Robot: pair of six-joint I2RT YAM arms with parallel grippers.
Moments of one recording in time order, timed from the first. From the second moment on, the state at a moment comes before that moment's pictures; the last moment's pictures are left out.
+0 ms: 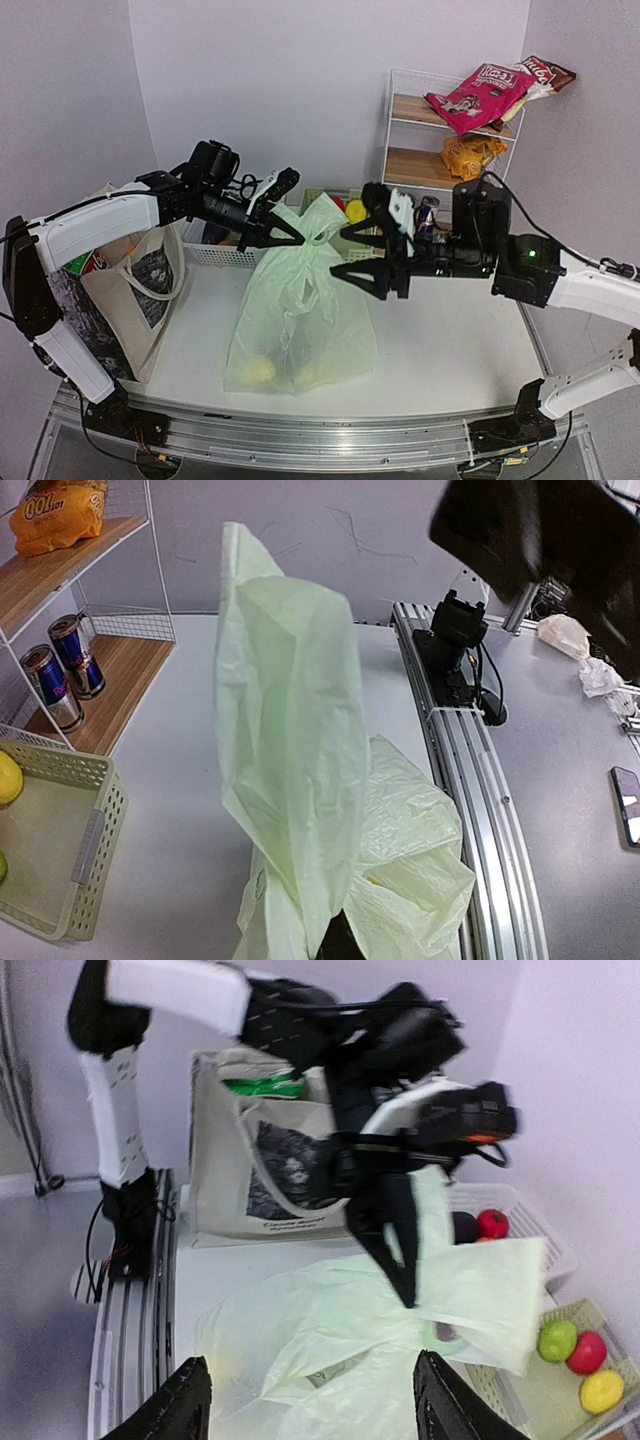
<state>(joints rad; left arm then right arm) -0.67 1.59 1.44 -0.46 0.89 0.44 1.01 1.21 1.10 -0.10 -0.27 -0.22</state>
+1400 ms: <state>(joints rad) -0.67 1.70 1.62 -0.67 0.98 0.50 0.93 1.59 1.34 -0.21 -0.28 -0.69</state>
